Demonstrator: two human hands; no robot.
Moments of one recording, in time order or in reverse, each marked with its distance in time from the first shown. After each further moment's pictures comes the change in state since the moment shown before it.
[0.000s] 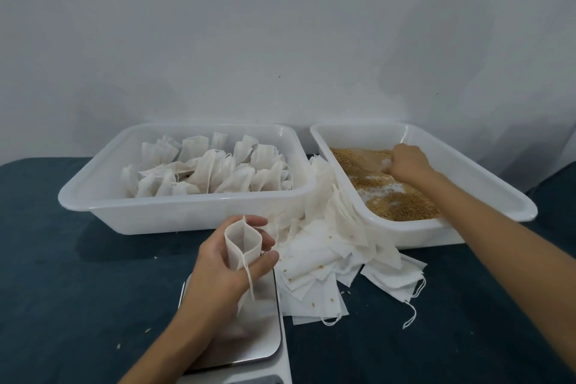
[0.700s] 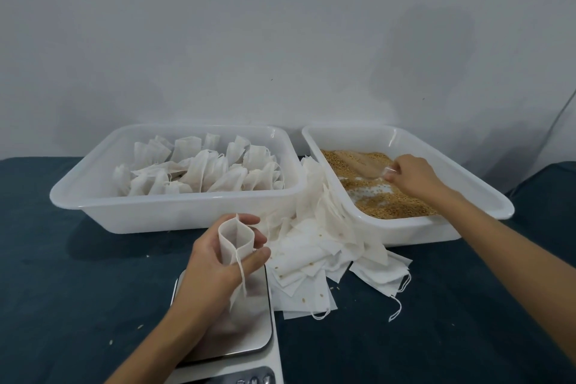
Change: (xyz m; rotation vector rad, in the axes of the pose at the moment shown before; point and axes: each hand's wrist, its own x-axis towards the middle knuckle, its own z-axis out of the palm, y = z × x) left_hand 0.001 -0.004 0.000 -0.013 -0.003 -0.007; right_hand -0.043 0.025 -0.011 0.062 0.033 -0.073
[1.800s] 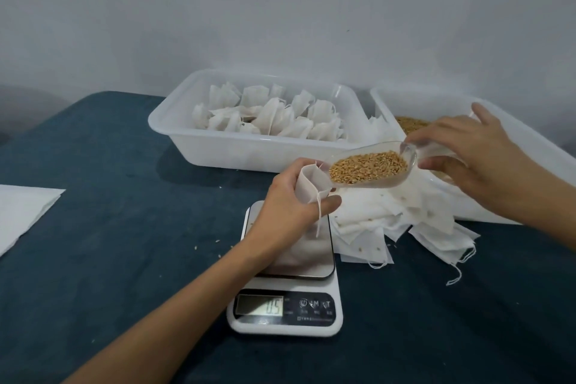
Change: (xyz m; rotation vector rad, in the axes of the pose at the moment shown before) left_hand -0.005 0.002 -0.004 0.093 0.011 -0.020; right_hand -0.138 -0.091 -0.051 0.035 0.099 -0.768
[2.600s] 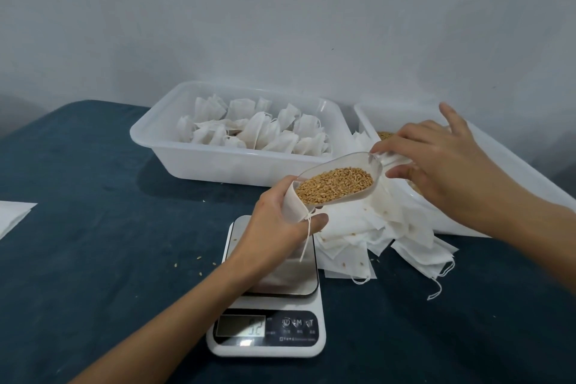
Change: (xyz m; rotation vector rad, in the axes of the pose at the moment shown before) left_hand 0.002 -0.010 0.002 0.145 0.016 -0.044; right_hand 0.014 -0.015 -0.002 -0.243 0.096 -0.140
